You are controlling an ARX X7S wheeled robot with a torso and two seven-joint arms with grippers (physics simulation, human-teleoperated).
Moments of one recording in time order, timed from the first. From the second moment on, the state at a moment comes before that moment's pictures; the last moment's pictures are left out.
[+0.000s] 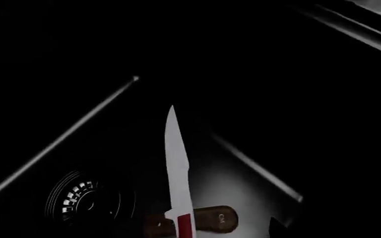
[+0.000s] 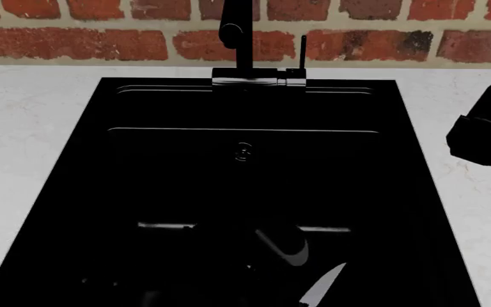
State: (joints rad) left arm -1.12 -0.09 0.99 -0.34 -1.01 -1.00 -0.07; right arm 0.66 0.62 0.28 -0.54 1.14 0.98 0.72
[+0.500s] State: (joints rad) left arm -1.22 -0.26 0.71 0.05 -1.20 -1.07 -0.46; right arm 0.66 0.62 0.28 -0.54 1.14 0.97 0.72
